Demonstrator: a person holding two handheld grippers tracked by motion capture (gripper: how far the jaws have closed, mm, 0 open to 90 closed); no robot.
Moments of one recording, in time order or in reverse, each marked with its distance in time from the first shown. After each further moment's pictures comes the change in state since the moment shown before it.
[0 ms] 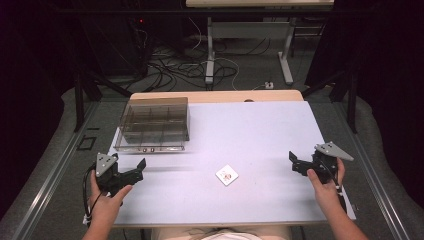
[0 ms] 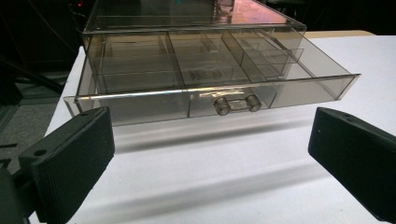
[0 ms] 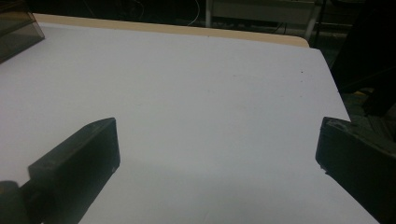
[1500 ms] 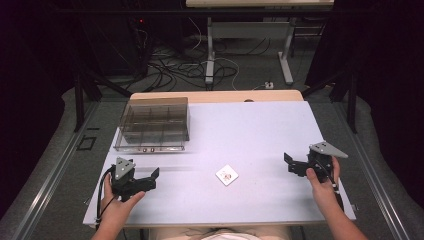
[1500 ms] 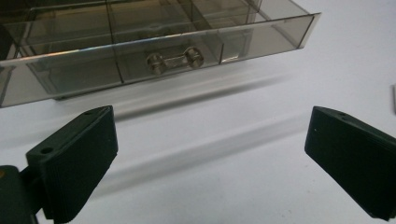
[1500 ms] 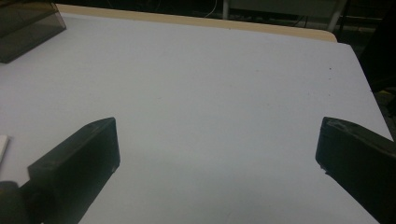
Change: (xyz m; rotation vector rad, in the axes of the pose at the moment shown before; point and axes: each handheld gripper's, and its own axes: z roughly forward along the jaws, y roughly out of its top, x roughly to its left) left arm -0.032 -0.012 0.010 0.122 -0.069 0.091; right arm 0.008 0.001 0.007 0.037 0.068 -0.009
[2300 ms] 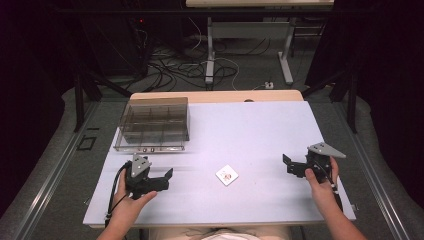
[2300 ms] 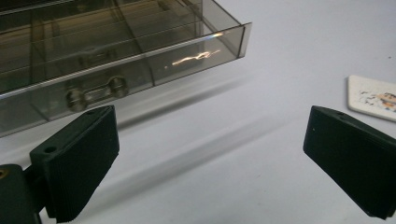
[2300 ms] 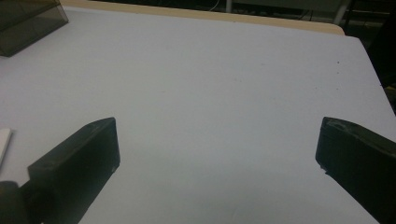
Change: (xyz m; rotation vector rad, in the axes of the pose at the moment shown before) left arm -0.034 0.019 0.011 0.036 -0.069 0.101; right arm 0.002 -0.003 0.003 0.008 0.008 0.002
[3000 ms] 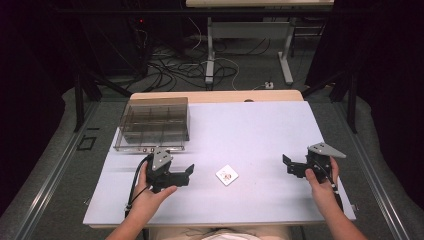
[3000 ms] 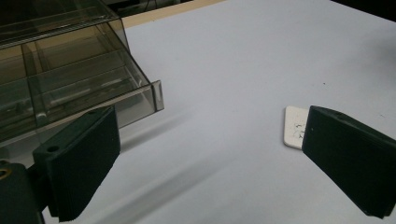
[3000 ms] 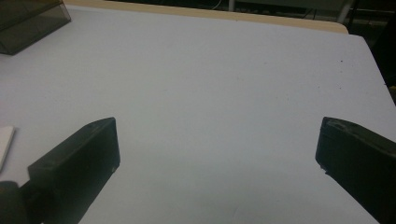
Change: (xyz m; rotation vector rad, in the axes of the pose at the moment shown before) left arm -0.041 0.030 0.022 -0.033 -0.113 0.045; right arm -0.001 0.000 0.000 0.009 0.017 -0.003
